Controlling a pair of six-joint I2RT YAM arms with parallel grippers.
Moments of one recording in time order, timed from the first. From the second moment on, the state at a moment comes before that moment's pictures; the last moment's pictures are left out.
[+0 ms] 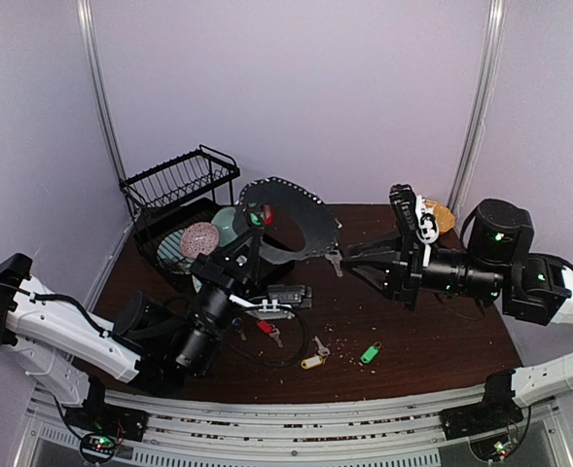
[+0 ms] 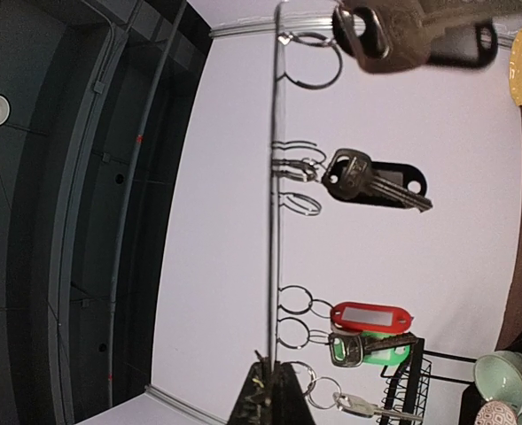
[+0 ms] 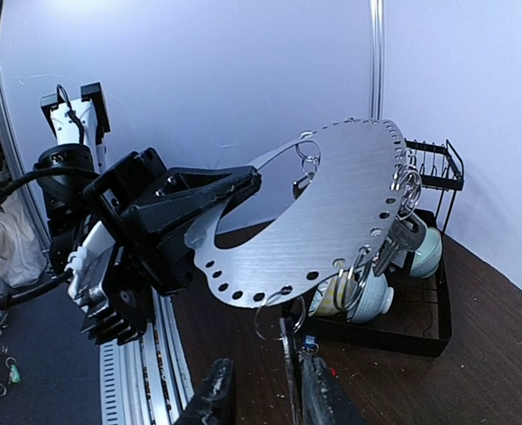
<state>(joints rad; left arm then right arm) -1.47 1.48 0.73 1.43 -0.86 2.08 1.12 0.92 0.92 -0.08 -0.07 0.04</state>
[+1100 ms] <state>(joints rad) -1.47 1.48 0.73 1.43 -0.88 2.08 1.12 0.97 0.89 0.06 -0.03 0.08</state>
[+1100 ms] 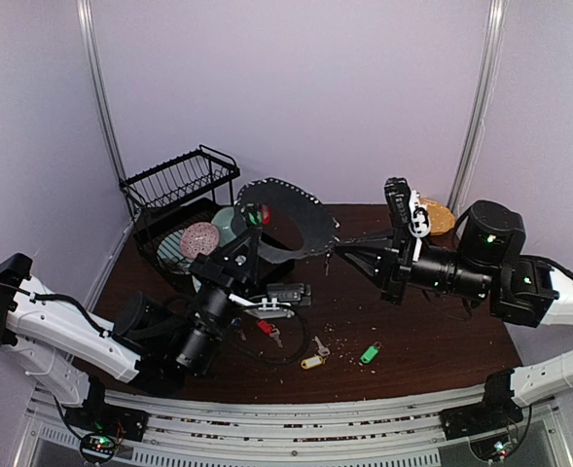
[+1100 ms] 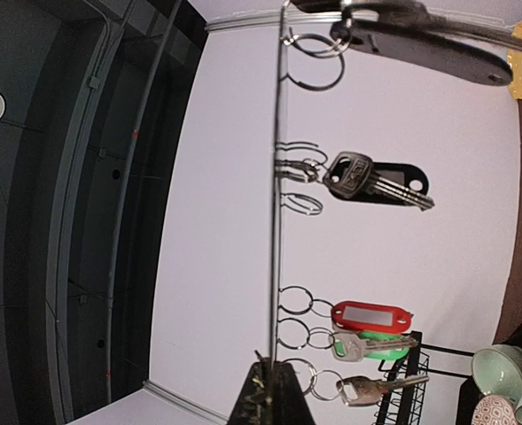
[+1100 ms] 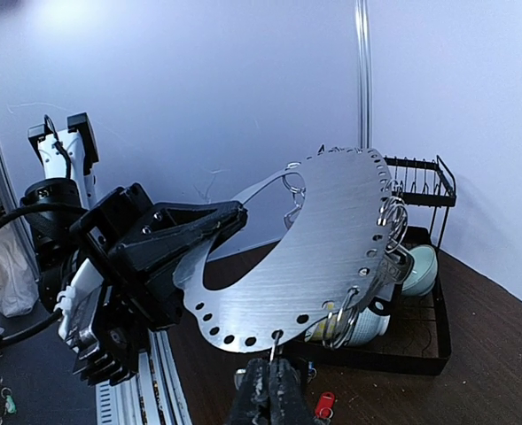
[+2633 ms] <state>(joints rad) -1.46 1.55 0.67 1.51 -0.84 2.09 1.21 1.16 1.32 -0.66 0.26 -0.26</state>
